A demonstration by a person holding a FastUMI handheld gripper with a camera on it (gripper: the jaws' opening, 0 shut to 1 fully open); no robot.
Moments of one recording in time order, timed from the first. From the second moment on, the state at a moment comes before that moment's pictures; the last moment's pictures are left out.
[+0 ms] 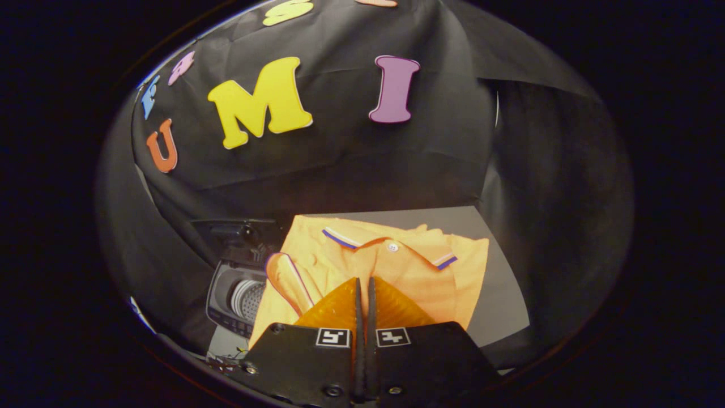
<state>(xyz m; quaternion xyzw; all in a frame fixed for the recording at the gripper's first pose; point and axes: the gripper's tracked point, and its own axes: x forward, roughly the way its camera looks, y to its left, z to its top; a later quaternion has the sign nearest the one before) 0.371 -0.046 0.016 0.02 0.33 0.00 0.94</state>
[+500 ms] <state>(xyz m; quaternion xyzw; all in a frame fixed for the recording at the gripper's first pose) 0.379 0.043 0.059 0.00 0.30 0.06 0.95</state>
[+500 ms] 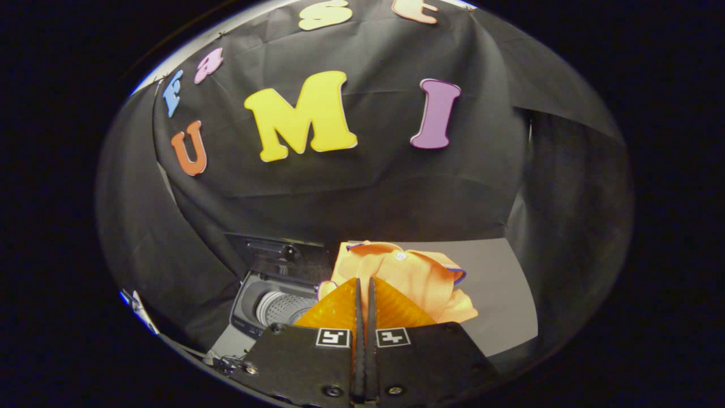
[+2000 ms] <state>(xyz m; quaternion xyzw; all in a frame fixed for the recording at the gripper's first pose) 0.421 0.319 -0.033 -0.06 0.35 0.22 0.91</state>
